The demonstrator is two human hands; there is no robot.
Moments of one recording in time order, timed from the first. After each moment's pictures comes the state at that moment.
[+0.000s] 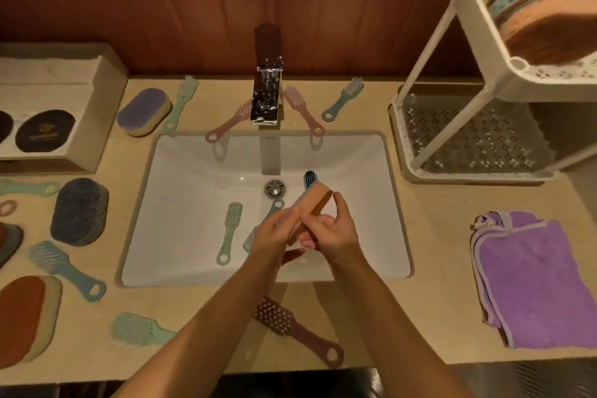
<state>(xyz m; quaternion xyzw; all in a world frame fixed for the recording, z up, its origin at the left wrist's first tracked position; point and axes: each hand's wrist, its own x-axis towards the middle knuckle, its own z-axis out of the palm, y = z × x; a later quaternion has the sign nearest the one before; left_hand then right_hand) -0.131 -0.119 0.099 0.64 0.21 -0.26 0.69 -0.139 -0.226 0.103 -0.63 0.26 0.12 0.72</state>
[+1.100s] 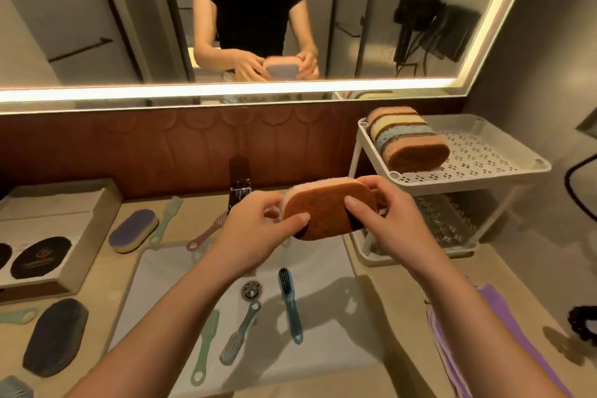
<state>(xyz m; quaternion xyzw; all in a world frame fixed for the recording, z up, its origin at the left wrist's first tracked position) -0.088 -0.138 0.298 0.88 -0.20 -0.03 0.44 -0.138 -0.337 0.295 -0.84 0.02 -0.15 0.52</state>
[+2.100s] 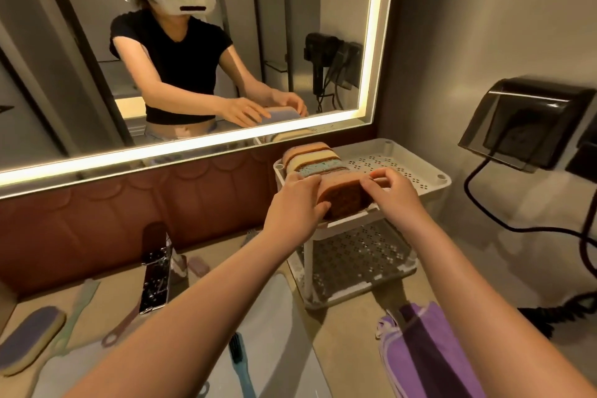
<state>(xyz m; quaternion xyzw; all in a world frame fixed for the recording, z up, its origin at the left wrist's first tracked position) -0.036 -0.339 0.323 0.89 -0.35 0.05 0.28 -0.099 -0.499 0.310 -0.82 0.23 -0.20 0.49</state>
